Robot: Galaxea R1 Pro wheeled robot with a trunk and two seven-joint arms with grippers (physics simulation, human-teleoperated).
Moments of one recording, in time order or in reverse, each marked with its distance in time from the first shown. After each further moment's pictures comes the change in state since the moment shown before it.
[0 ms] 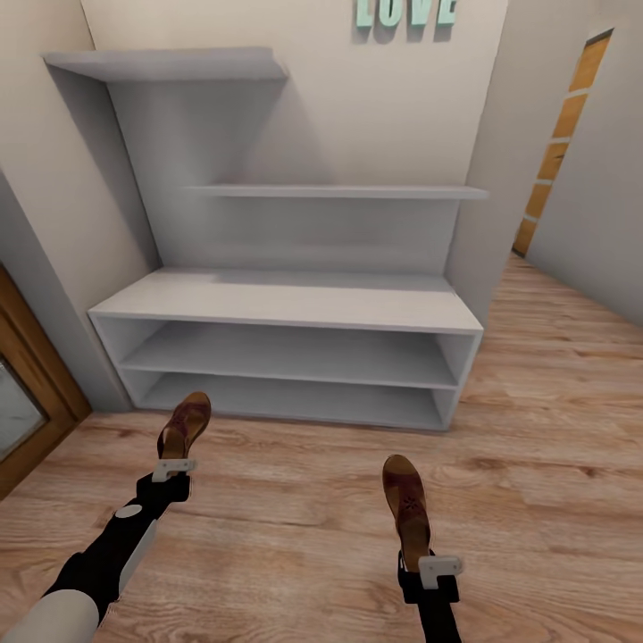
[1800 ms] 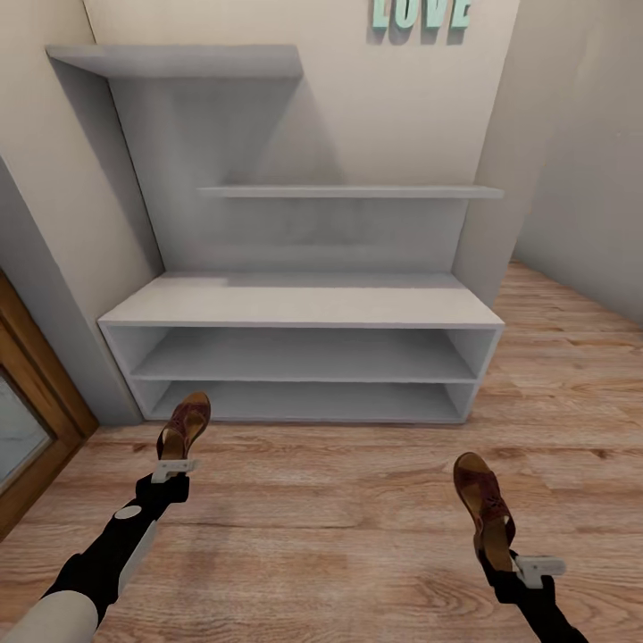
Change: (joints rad) left arm 0.003 0.002 0.000 0.000 -0.003 -0.003 0.000; right arm -0.001 -0.355 -0.002 -0.003 -0.438 -0.033 0.567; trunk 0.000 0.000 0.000
